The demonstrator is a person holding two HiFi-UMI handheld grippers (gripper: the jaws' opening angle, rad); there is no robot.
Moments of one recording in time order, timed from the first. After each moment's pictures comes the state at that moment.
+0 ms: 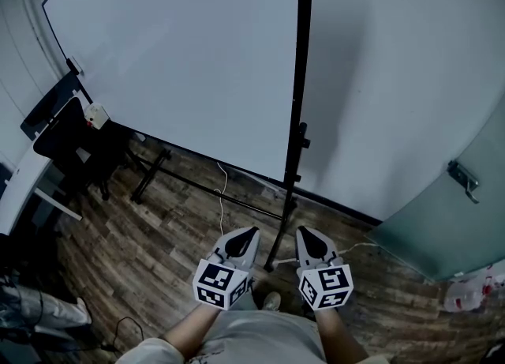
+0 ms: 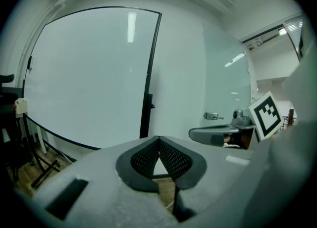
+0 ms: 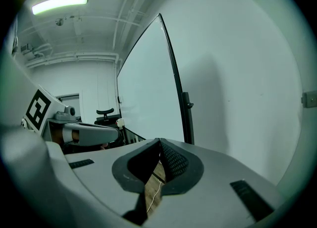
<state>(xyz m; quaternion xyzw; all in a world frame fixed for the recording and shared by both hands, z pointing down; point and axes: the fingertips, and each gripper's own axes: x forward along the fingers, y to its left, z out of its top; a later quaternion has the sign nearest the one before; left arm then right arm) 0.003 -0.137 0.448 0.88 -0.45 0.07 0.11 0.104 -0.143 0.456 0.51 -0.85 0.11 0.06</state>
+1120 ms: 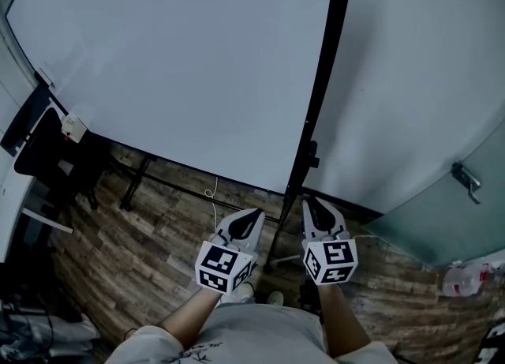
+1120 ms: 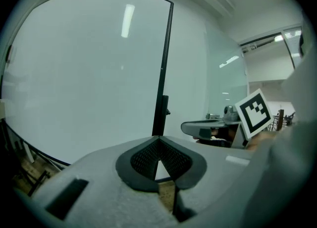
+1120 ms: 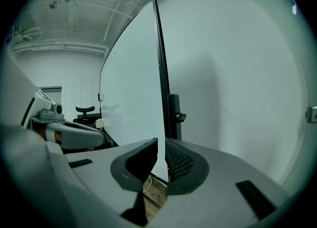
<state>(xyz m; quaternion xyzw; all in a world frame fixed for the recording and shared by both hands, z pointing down) -0.010 -0.262 0.444 0.91 -0.40 0.08 0.11 0.098 -0.281 0.441 0.58 -0.81 0.08 0.07</state>
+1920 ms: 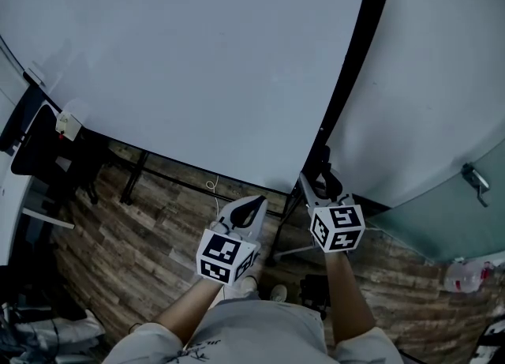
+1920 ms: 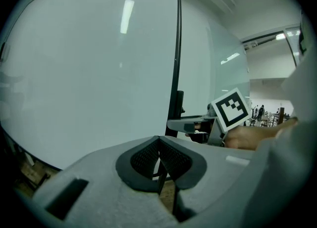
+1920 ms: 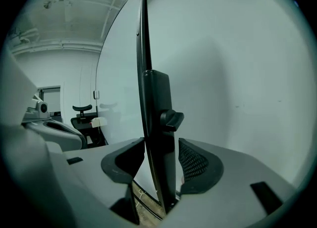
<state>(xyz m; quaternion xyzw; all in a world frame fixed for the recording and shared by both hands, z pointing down) -0.010 -0.316 0.456 0.91 -0.39 0.10 0.11 0.102 -0.379 0.459 0.57 -0.81 0.09 0.08</state>
